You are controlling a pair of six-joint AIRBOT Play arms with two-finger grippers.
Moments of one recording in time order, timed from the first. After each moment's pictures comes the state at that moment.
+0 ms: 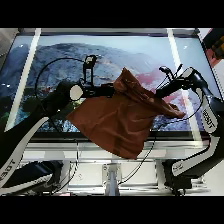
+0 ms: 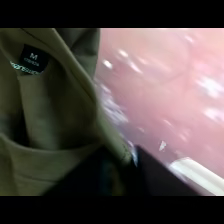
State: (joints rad) left arm -0.59 -1.31 1.16 1.26 -0.65 -1.74; right arm -0.15 -1.76 1.39 -1.15 1.20 0.82
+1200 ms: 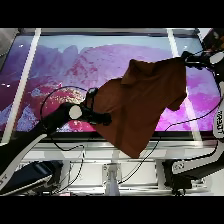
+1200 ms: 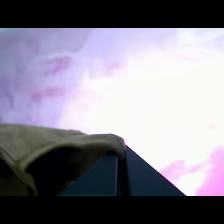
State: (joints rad) left arm -0.67 -1.19 0.82 1.05 -0.80 -1.75; right arm -0.31 -1.66 1.61 -1.15 0.74 1.50
